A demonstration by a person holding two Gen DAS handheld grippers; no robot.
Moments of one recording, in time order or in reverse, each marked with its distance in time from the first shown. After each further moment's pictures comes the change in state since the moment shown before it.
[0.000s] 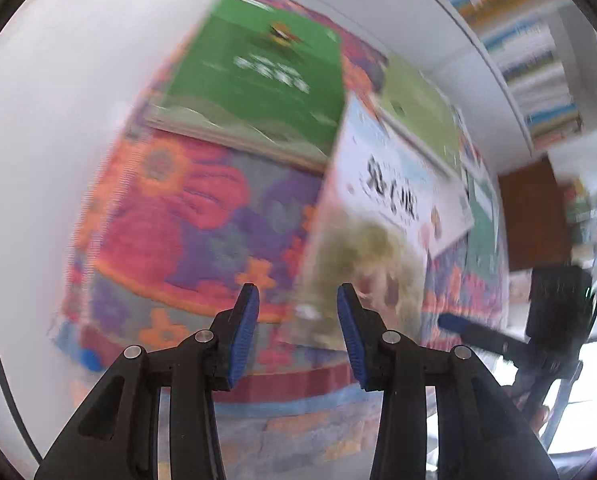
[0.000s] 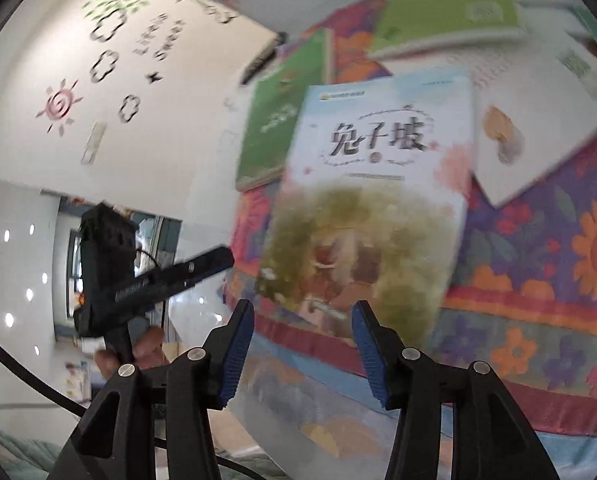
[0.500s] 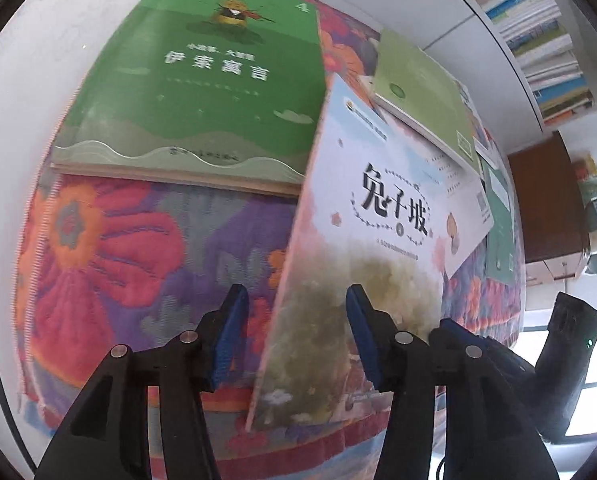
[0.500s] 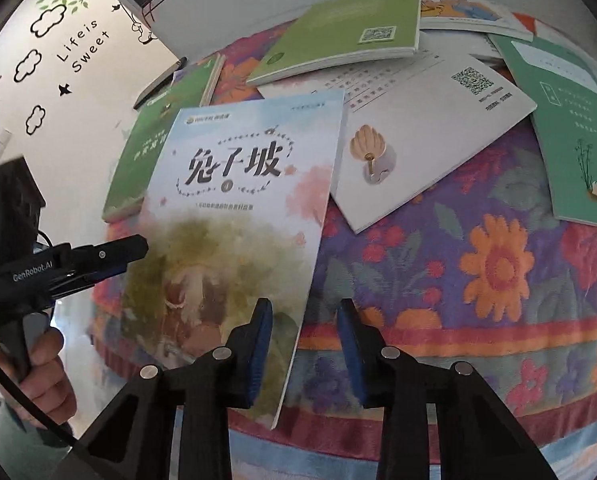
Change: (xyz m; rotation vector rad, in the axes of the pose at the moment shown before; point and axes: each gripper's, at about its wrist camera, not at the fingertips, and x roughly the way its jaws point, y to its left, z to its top) left arm 0.046 -0.018 0.029 0.063 0.027 0.017; right arm 0.004 -0.033 -0.014 -0.037 -0.162 -0.451
